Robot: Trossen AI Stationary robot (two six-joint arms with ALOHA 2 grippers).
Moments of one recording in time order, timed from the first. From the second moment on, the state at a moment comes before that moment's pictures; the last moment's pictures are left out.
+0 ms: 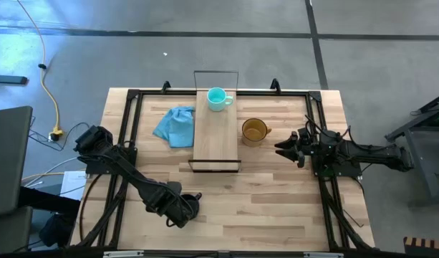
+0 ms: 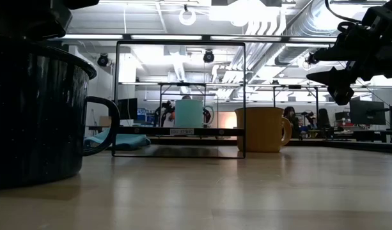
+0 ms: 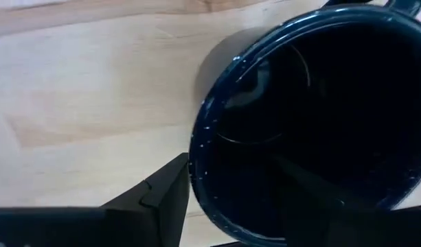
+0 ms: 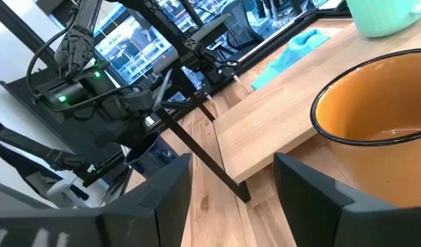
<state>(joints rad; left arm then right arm) -0.54 1.75 1.24 -0.89 -0.01 -2.09 -0.12 0.12 0.02 0.00 -0.12 0.60</state>
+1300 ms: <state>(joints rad) -0.43 1.74 1.30 -1.13 -0.05 -1.59 -0.12 0.12 0.02 0.00 -0.10 0.66</state>
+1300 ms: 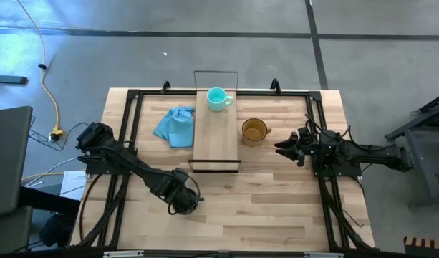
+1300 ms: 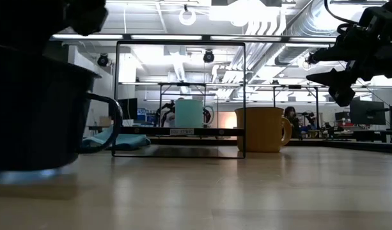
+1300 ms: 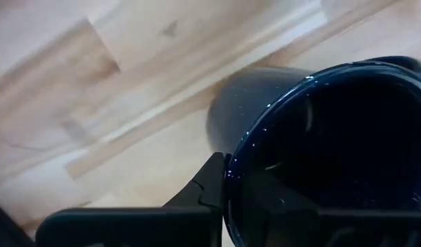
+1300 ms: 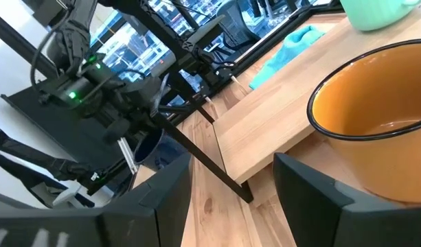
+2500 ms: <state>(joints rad) 0.03 1.65 2.09 -1.57 -0.20 -1.05 -0.12 0.13 0.02 0.00 -0.11 0.65</state>
